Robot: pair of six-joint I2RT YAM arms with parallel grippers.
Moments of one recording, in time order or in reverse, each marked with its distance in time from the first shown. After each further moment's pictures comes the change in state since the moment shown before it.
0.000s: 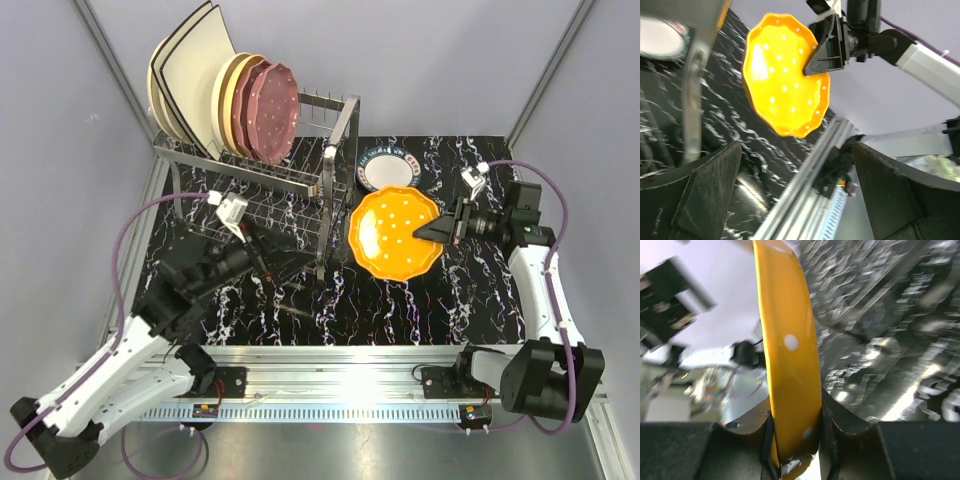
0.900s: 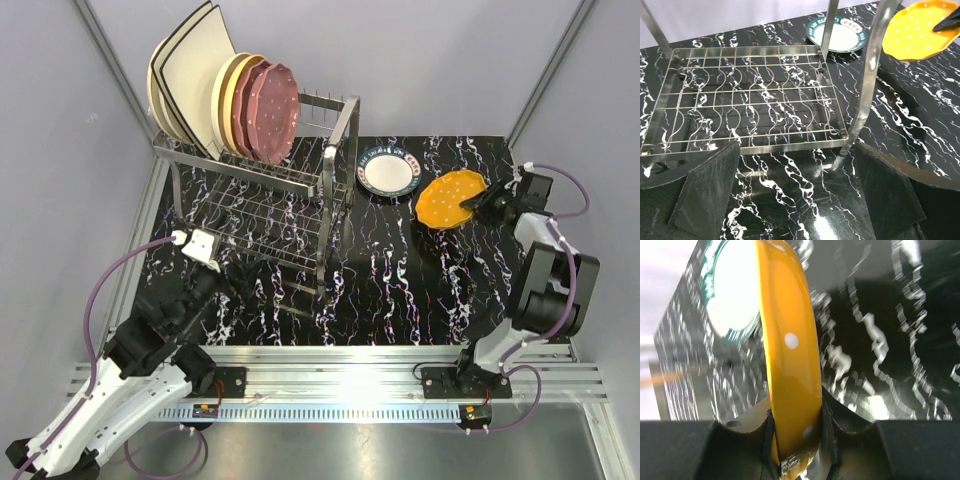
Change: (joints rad) left arm 0.000 -0.352 -0.095 -0.408 -0.566 0.529; right arm -0.207 0.449 0.077 0.380 0.757 0.306
